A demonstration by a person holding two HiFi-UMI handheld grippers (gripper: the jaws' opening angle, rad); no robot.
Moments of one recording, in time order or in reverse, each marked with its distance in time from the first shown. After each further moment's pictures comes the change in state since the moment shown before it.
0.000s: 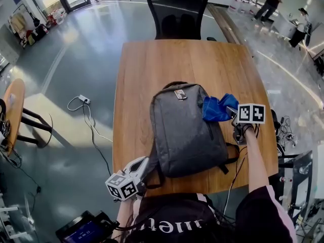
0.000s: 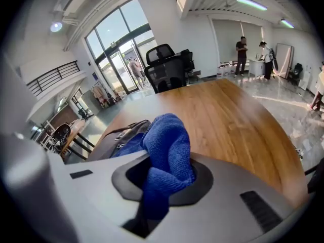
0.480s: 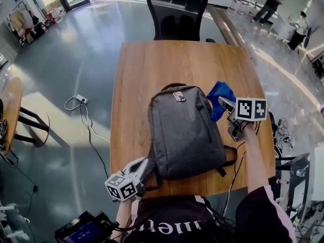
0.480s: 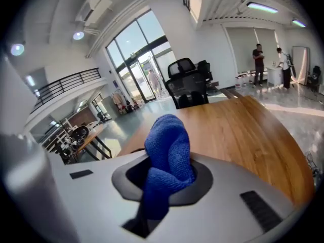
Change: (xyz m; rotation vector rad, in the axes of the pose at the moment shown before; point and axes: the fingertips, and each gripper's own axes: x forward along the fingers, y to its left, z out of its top) left arm 0.012 0.002 -0.001 -0.011 0.005 -0.011; right arm -0.022 0.083 0.069 -0.095 -0.130 0.182
